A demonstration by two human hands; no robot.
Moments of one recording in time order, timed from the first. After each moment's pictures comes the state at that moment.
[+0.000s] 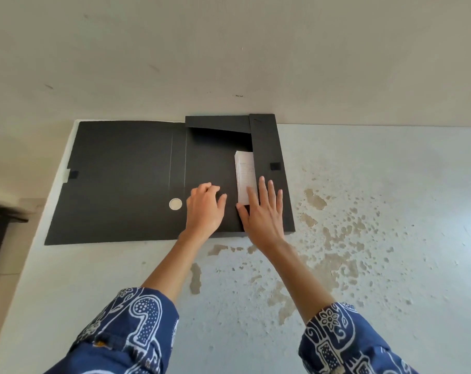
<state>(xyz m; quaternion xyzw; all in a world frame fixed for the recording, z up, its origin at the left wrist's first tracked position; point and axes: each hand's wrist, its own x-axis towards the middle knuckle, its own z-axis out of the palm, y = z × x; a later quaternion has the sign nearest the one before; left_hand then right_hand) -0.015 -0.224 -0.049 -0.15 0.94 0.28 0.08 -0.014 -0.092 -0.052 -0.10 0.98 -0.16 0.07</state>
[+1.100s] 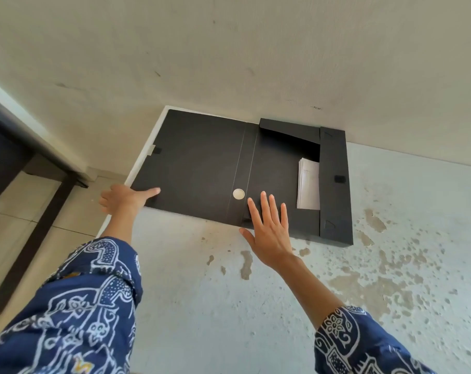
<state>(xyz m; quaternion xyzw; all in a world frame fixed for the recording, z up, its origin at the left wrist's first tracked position) 0.079 -0.474 -0.063 -0.62 0.73 0.29 0.02 0.033 -0.169 -0.089 -0.28 0.96 -0.02 0.05</state>
